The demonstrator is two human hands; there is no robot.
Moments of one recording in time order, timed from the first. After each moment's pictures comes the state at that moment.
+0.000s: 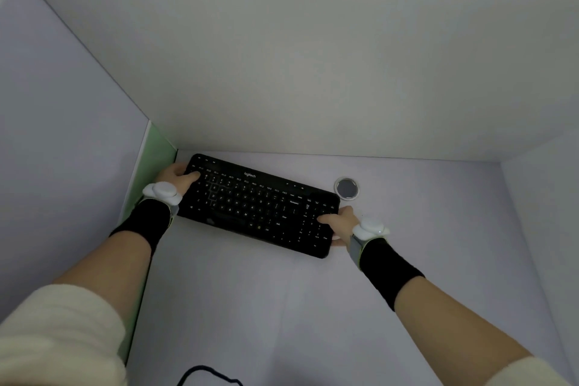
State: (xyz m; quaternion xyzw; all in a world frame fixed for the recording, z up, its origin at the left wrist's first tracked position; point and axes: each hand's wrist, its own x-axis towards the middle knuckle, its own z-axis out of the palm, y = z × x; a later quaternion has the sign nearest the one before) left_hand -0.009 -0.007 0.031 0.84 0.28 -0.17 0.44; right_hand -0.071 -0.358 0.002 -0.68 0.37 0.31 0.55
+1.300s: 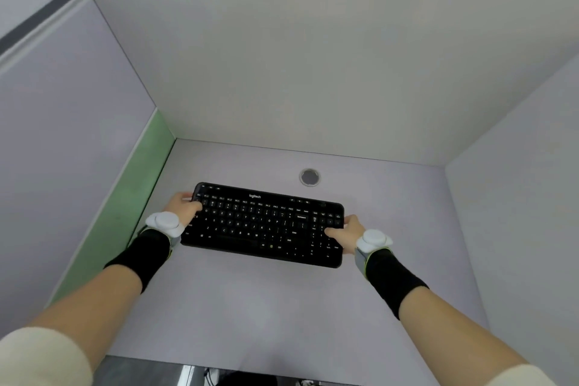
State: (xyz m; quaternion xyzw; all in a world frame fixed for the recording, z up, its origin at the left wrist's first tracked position) left_hand -0.143 -0.066 0.069 0.80 0.32 -0.14 0.48; right_hand -0.139 -0.433 0.024 -0.80 0.24 0.31 0.46
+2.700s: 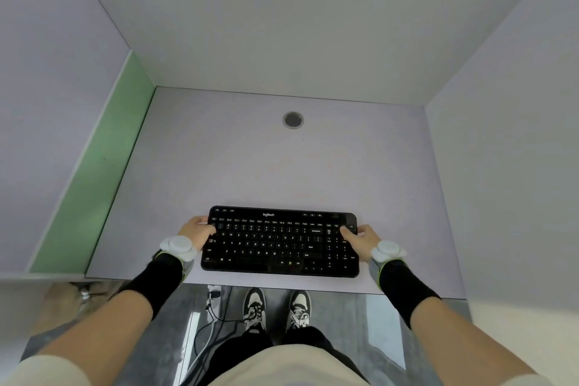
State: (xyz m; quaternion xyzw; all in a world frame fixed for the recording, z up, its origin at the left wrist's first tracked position) left_hand -0.304 -0.178 -0.003 0.74 0.37 -0.28 0.50; right_hand -0.308 -0.591 -0.024 -0.79 0.30 0.32 0.43
